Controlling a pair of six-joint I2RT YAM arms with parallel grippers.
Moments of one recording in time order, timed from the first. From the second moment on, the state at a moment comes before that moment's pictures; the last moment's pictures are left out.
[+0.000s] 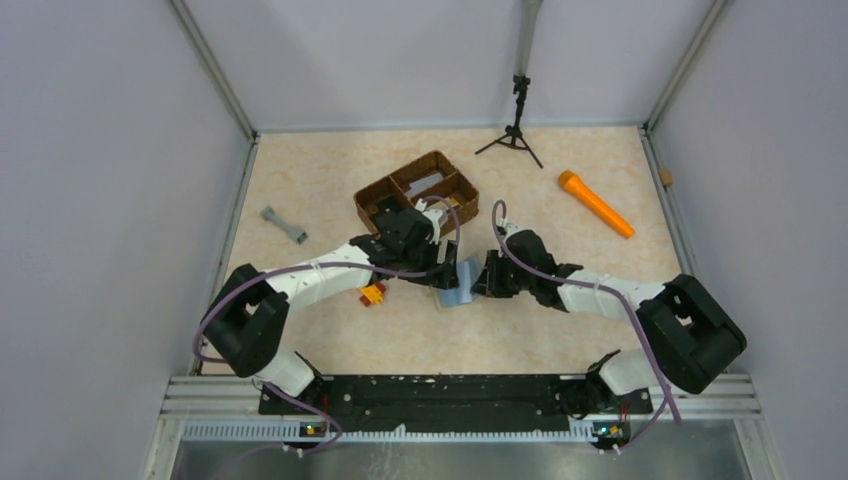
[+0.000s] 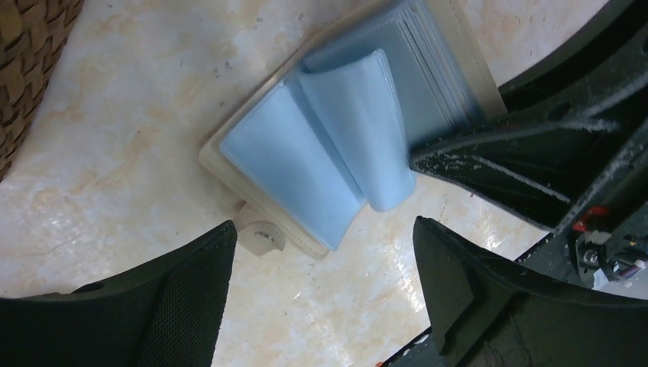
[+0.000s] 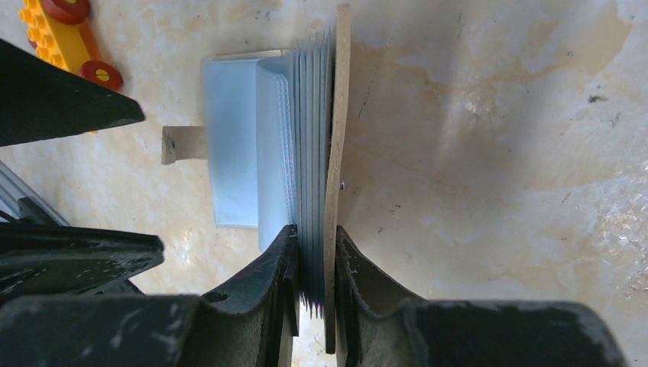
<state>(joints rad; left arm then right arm) -0.75 1.52 0.94 -0.29 0.16 -0.48 0.64 1.41 0.57 0.07 -0.21 0.63</state>
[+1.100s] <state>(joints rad) -0.75 1.82 1.12 -0.29 0.05 -0.56 0.65 1.31 0.53 0.06 -0.16 0.64</state>
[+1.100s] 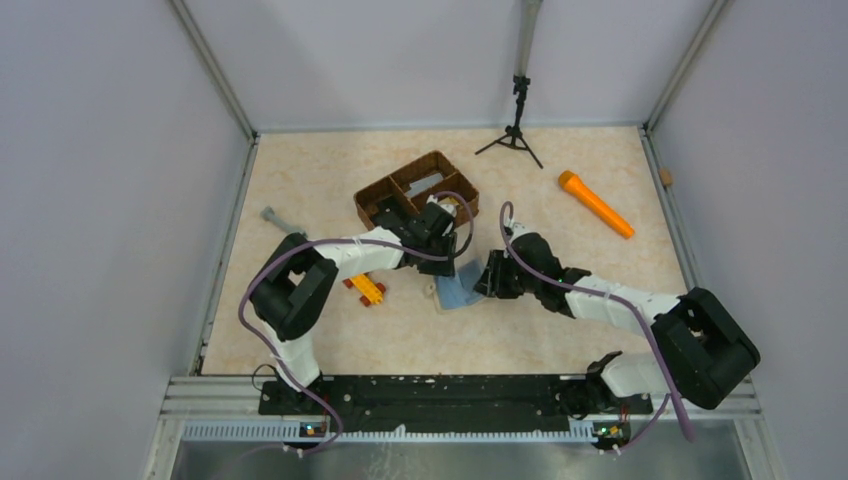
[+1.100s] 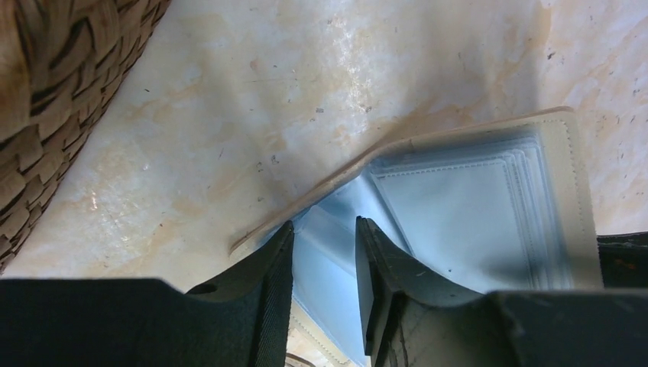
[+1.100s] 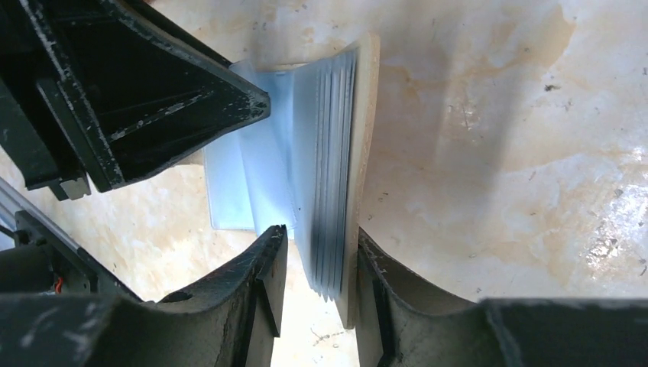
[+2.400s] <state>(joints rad) -0.75 1.62 1.04 -0.28 0.20 -0.58 0.65 1.30 0.53 0.06 -0.18 0.62</state>
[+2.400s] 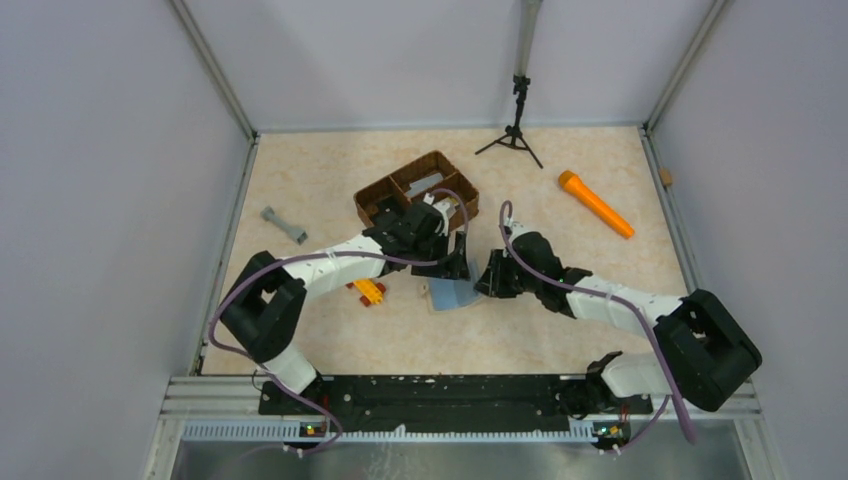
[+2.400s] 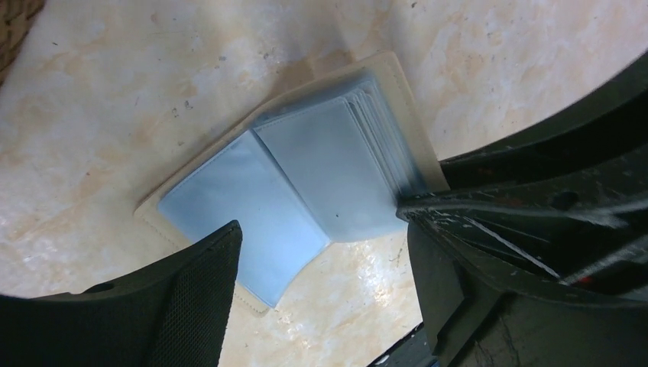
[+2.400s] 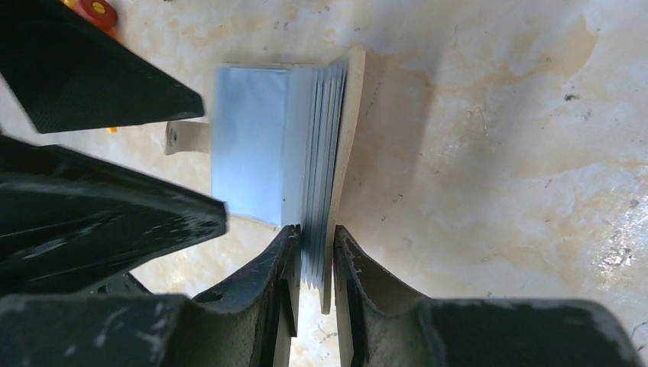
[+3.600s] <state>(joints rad) -0.76 1.82 1.13 -0.37 0.09 -0.53 0.65 1.28 0.53 0.07 -0.18 0.62</state>
